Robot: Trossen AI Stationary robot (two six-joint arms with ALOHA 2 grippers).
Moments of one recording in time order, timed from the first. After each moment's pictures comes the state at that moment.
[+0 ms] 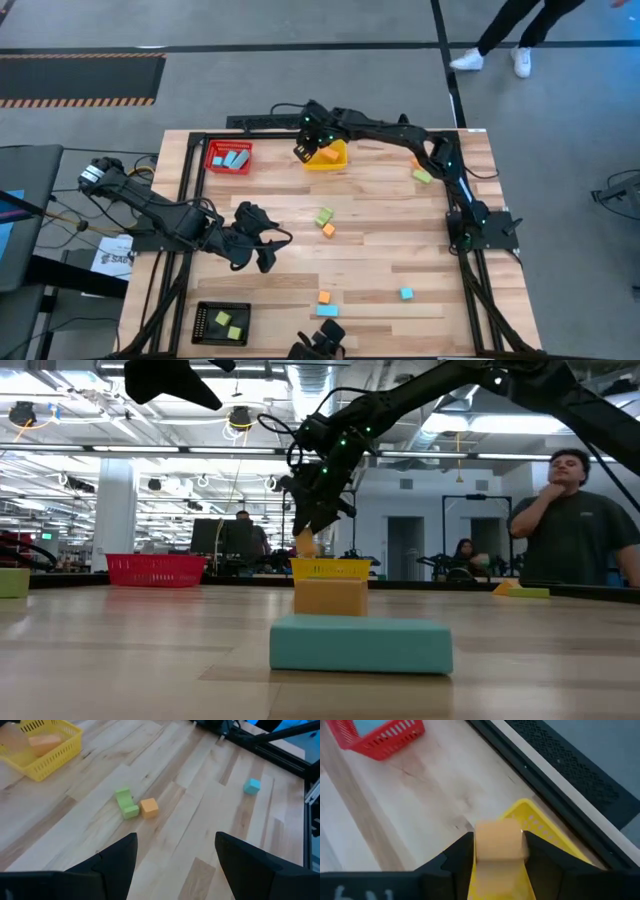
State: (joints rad) left arm -0.45 1.24 1.02 -0.59 -0.59 -0.83; right arm -0.47 2.26 2.00 -0.65 0.04 0.21
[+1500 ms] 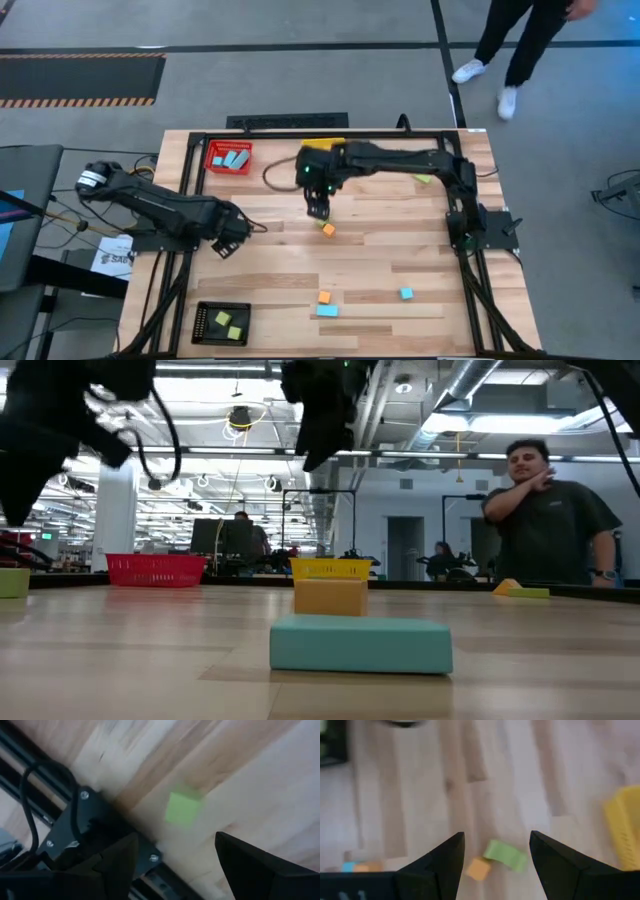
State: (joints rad) left arm -0.24 1.25 0.81 -1.34 -0.02 -1.03; right arm -0.14 2.04 2.00 -1.02 -0.11 0.08
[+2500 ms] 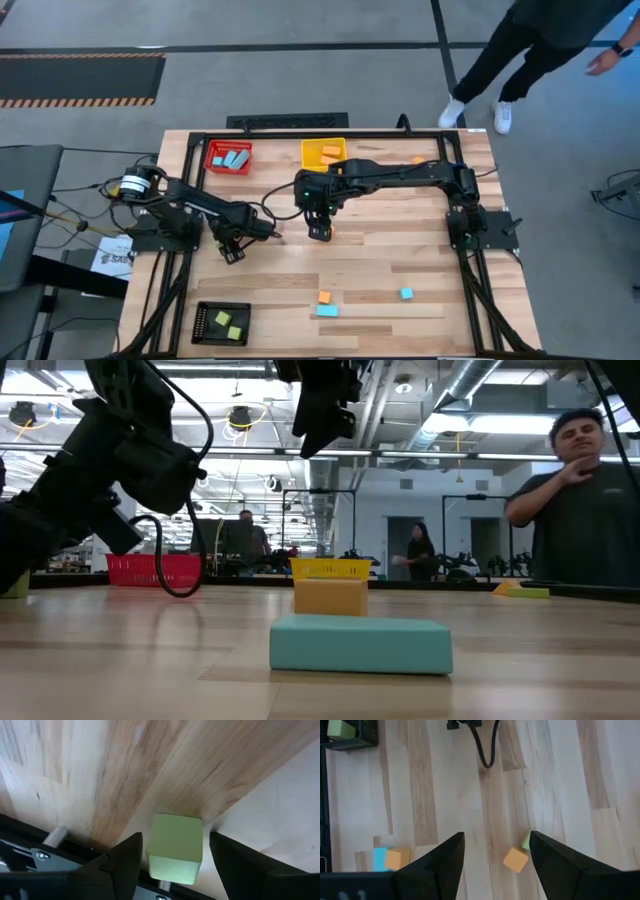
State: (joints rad) left arm -0.09 1.64 0.74 -1.11 0.10 -0.59; right arm -0.01 2.04 2.00 -1.04 -0.10 0.16
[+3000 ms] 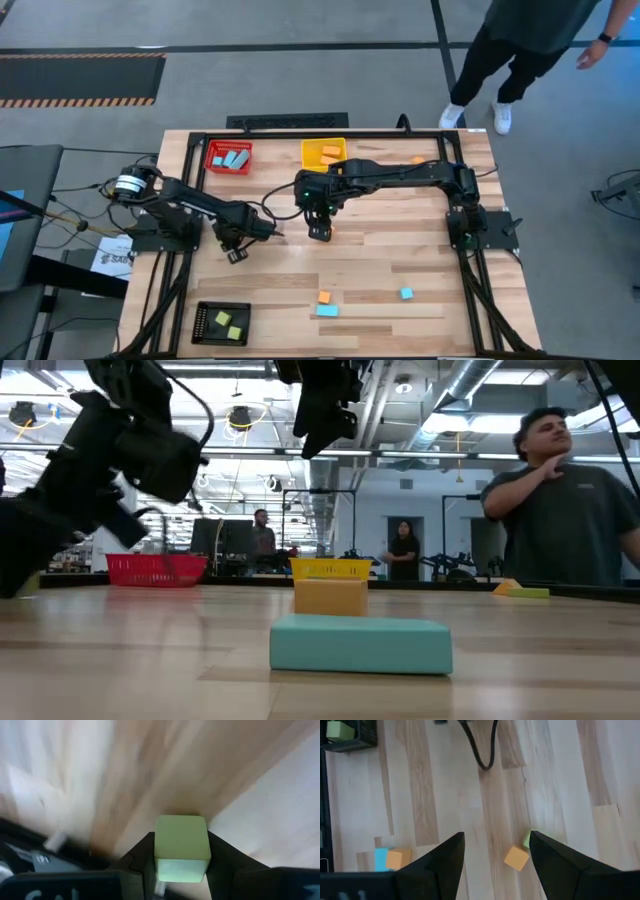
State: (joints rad) left arm -0.09 1.61 0.75 -1.10 0.07 -0.62; right arm -0.01 2.04 2.00 -1.05 -0.10 0.18
